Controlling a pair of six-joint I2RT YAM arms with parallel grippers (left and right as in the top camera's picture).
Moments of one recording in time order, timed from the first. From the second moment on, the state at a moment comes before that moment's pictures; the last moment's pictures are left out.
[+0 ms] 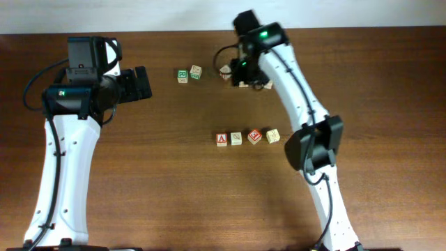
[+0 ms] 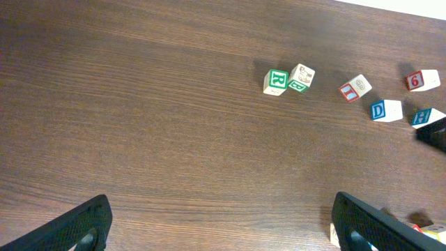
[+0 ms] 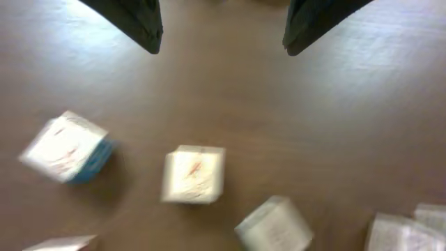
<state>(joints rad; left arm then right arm) 0.01 1.53 1.56 -0.92 0.02 -0.16 0.36 2.61 2.72 -1.42 -0.07 0.26</state>
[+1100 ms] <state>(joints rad) 0.01 1.53 1.56 -0.92 0.02 -0.16 0.24 2.64 2.47 -1.39 -0.10 0.38</state>
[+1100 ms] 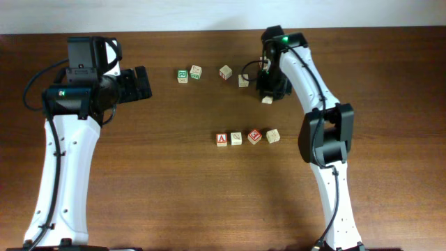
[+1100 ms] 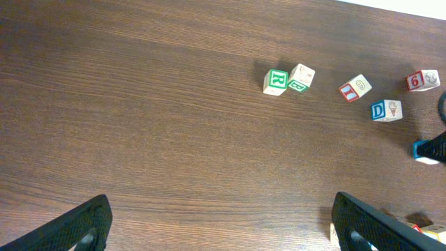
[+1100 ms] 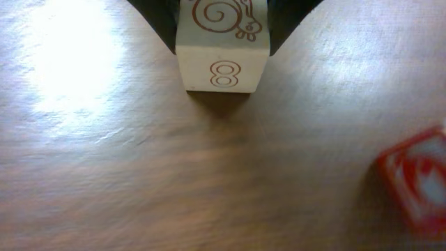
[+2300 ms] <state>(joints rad) 0.01 1.53 1.56 -0.92 0.02 -0.16 0.68 2.65 2.56 -1.53 -0.18 0.50</state>
